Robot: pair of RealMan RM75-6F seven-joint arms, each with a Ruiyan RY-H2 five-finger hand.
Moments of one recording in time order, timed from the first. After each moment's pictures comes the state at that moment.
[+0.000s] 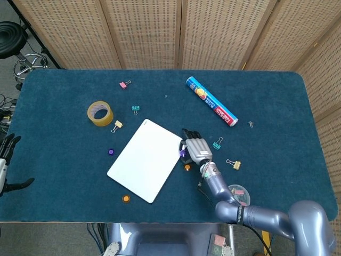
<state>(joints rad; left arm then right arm) -0.14 -0.89 -0.09 -1.91 1.31 1.37 0.02 0.90 -1.77 0.27 -1.32 -0.71 0.87 -0.43</state>
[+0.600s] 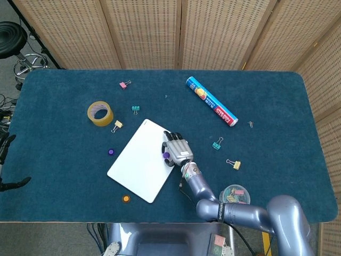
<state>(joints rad) -0.14 -0.87 -0.09 -1.91 1.30 1.36 -0.03 1.03 -1.88 0.32 -1.26 -0.60 0.86 -0.53</state>
